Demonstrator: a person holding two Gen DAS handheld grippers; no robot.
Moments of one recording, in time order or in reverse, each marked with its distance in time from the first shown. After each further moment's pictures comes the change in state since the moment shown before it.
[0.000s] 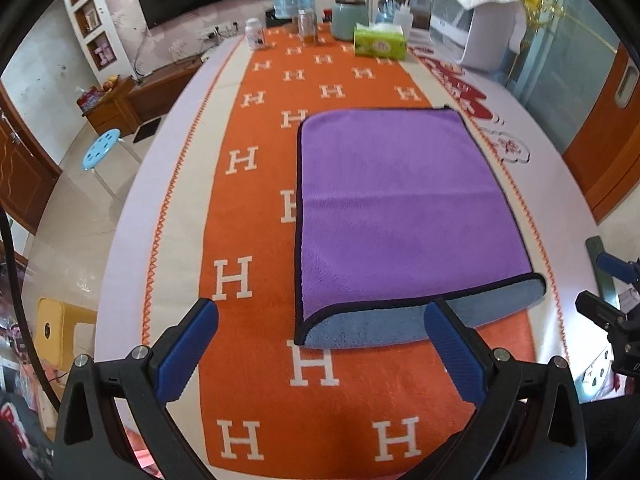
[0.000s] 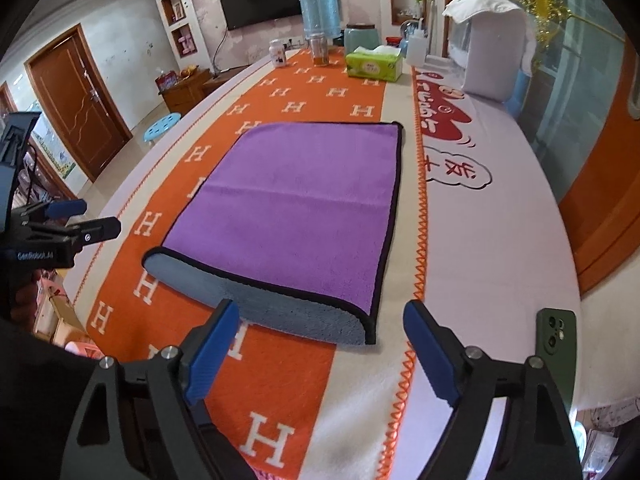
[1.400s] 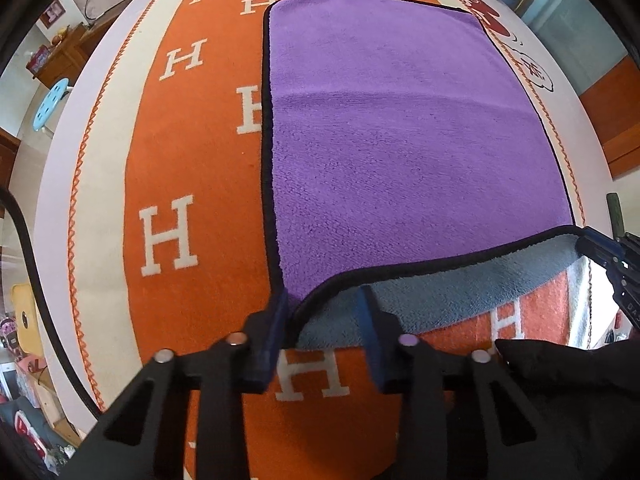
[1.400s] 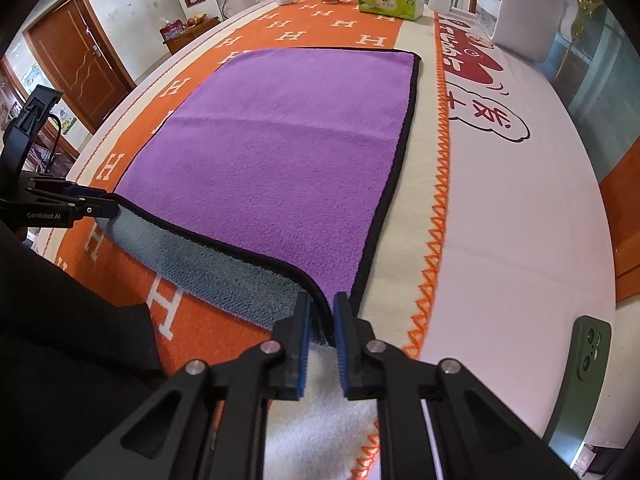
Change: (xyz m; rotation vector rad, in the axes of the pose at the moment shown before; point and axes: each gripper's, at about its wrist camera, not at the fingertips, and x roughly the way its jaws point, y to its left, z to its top) left arm 0.113 0.012 -0.009 0.038 0.305 -0.113; right arm 0.072 -0.025 -0.010 -0.056 0.167 0.022
